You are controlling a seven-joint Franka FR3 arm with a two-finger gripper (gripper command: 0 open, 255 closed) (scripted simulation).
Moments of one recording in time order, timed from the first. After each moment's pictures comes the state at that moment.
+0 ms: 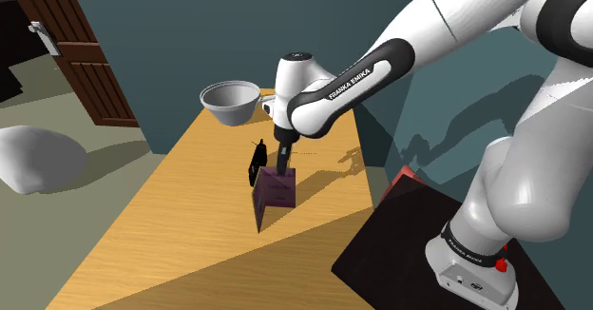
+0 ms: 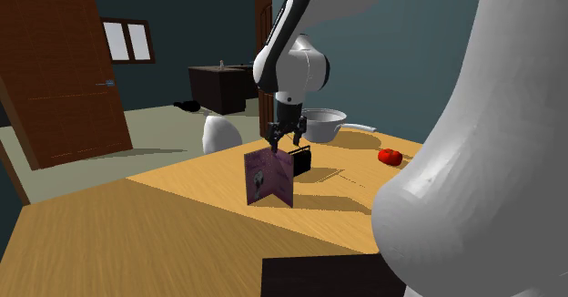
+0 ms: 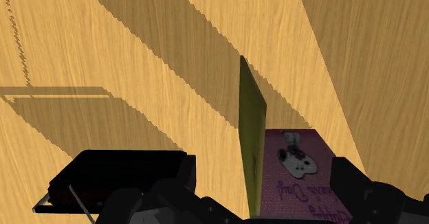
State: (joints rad) arm 0.24 0.02 0.08 -2.33 0.06 2.47 -0.37
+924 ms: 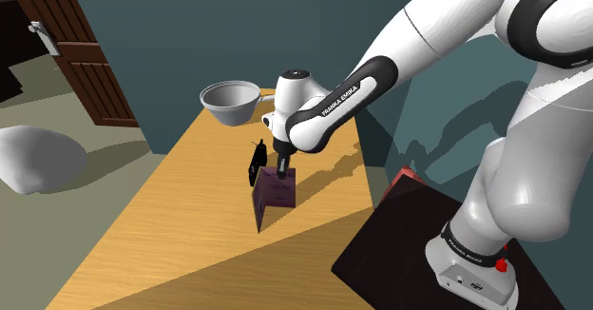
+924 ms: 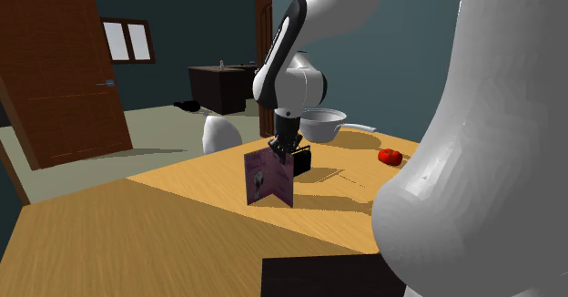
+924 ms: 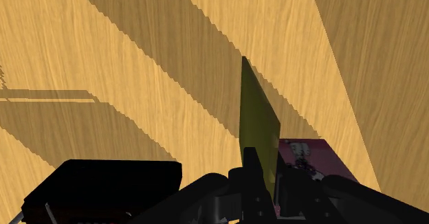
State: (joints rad) arm 0.25 0.11 0.08 -2.34 0.06 2.57 -0.38
